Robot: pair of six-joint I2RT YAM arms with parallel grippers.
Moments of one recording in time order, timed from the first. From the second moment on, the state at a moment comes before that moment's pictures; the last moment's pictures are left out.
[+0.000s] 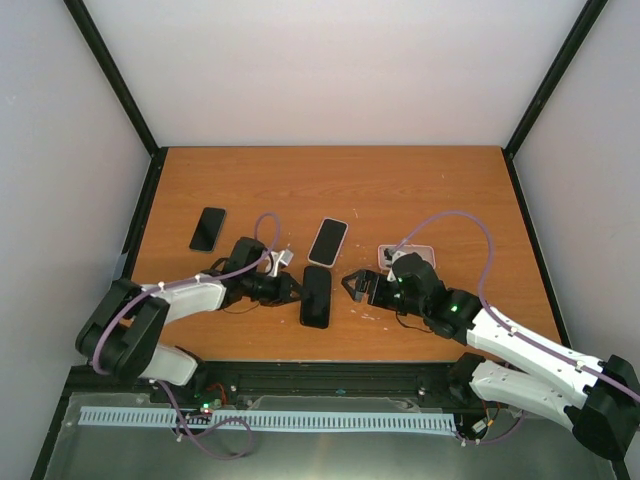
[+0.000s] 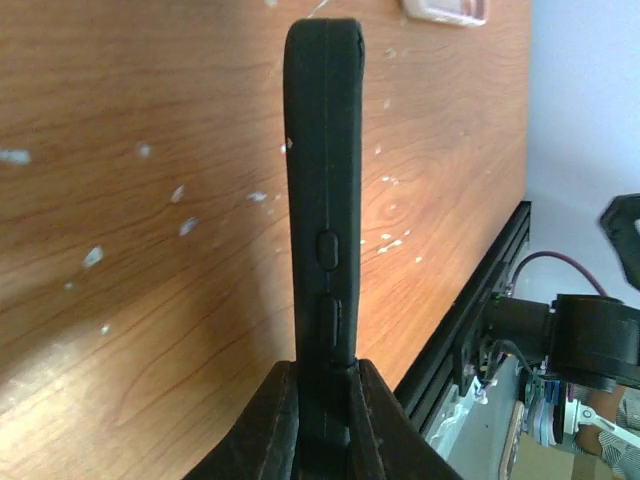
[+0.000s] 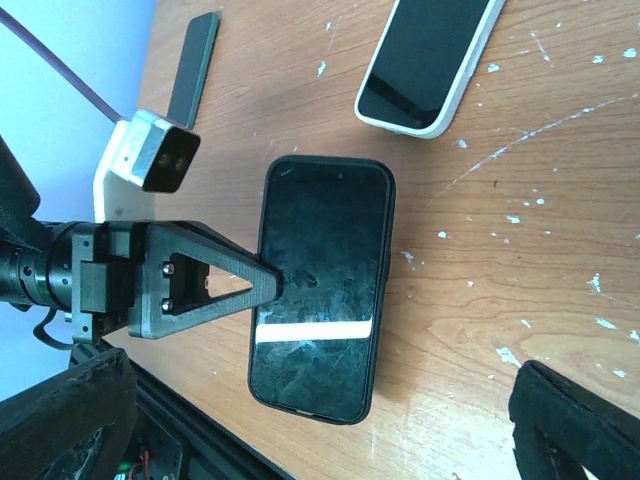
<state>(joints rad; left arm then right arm) -0.49 1.39 0.51 0.04 0.76 -0.67 0.82 0.90 0.57 -0.28 -0.10 0.92</state>
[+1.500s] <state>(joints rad) -0.38 1.37 0.65 -0.16 0.54 -0.63 0.82 1.38 0.63 -0.09 -0.25 0.84</state>
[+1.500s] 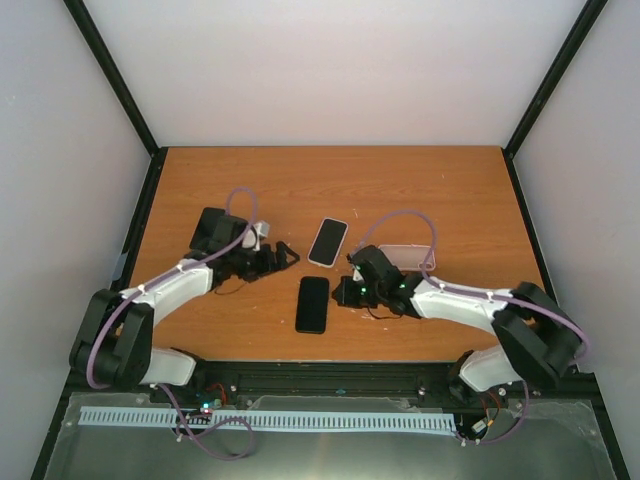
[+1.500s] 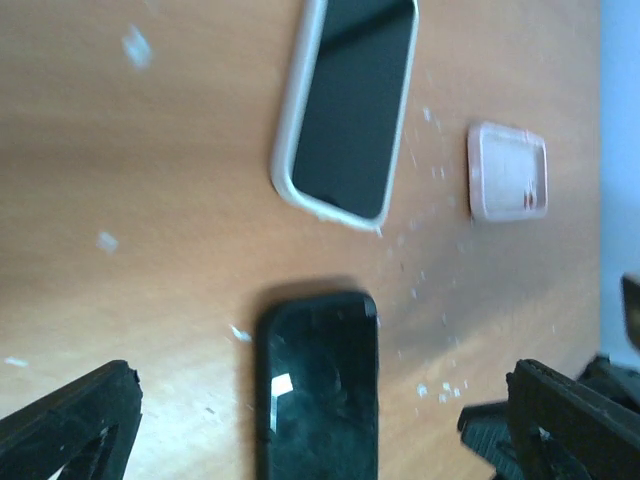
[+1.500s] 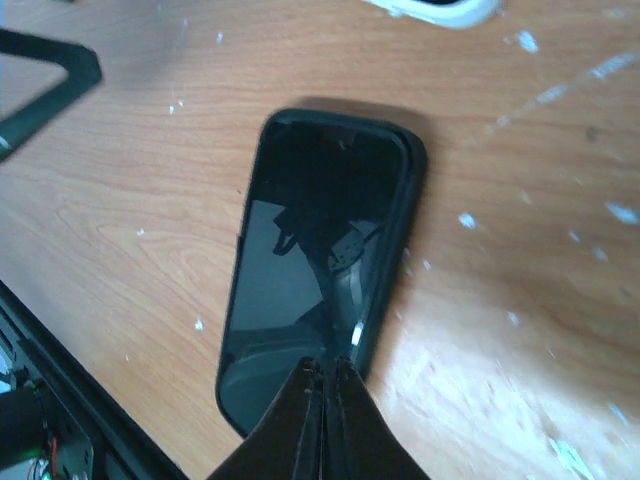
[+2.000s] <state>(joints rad) -0.05 1.43 0.90 -0.31 0.29 -0.49 0.82 1.71 0.86 -0.06 -0.18 0.74</state>
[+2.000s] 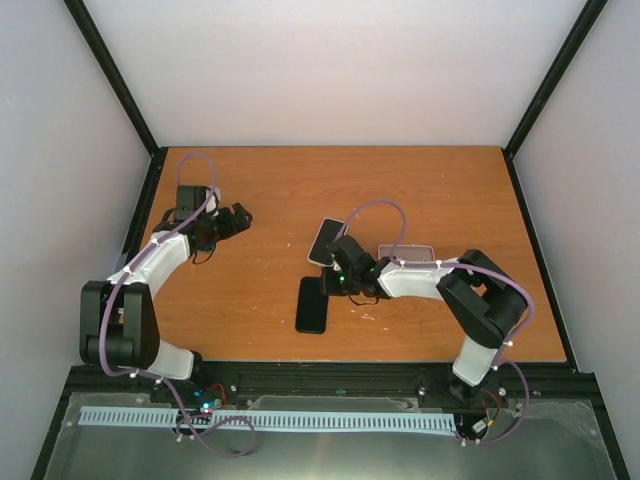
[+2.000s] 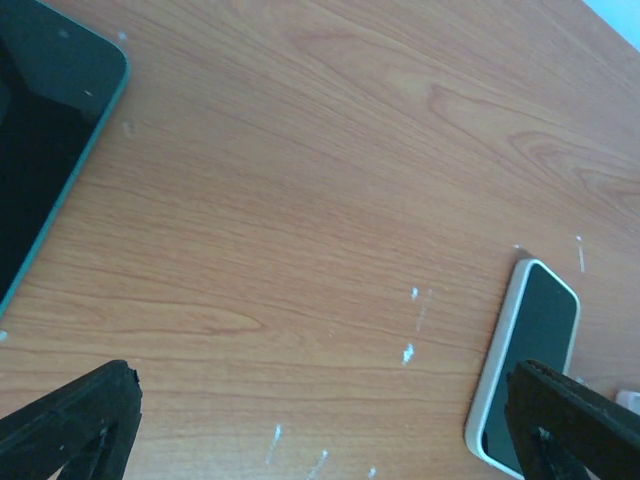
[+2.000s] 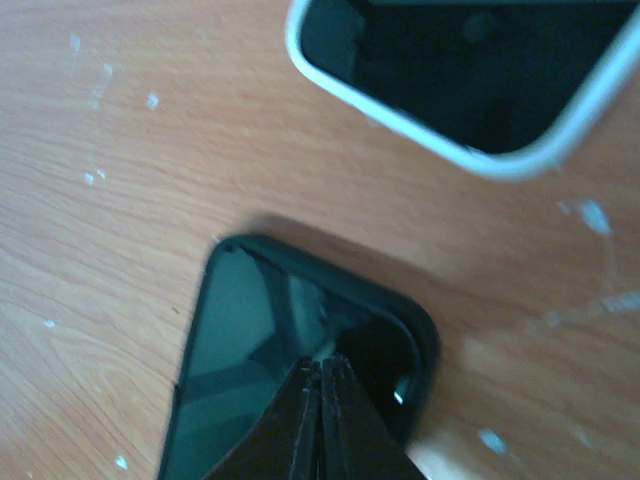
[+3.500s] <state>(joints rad) 0.09 2.03 1.39 -0.52 0.00 -0.09 0.45 1.47 0.84 -0.50 0.17 1.01</state>
